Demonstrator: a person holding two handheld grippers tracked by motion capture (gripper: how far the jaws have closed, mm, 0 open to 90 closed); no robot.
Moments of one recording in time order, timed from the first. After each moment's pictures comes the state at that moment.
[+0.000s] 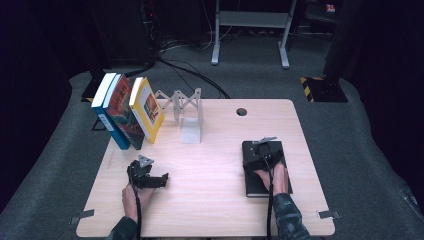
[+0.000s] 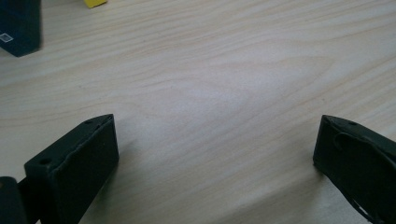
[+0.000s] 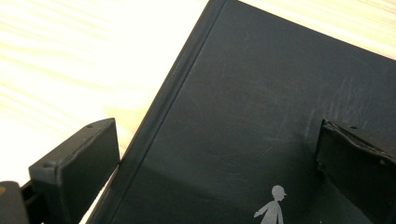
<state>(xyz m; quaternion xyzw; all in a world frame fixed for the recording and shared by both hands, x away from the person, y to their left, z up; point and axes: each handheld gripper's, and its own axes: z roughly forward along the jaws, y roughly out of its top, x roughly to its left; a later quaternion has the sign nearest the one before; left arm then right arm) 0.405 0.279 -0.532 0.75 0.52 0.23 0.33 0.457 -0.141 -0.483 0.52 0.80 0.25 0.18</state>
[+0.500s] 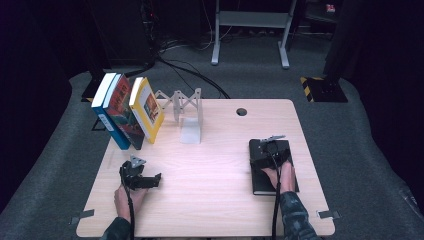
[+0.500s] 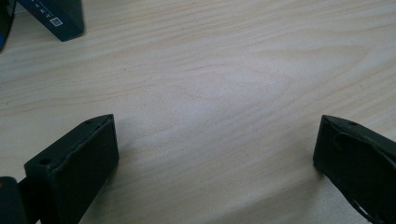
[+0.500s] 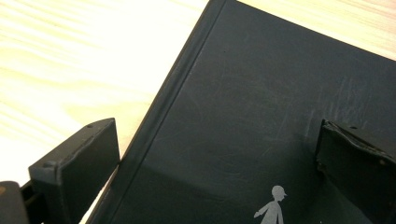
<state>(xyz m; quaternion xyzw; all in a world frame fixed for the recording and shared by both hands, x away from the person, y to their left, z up) 0.402 0.301 -0.532 0.75 0.53 0.23 0.32 0.462 -0.163 -0.482 0.54 0.78 0.25 0.18</state>
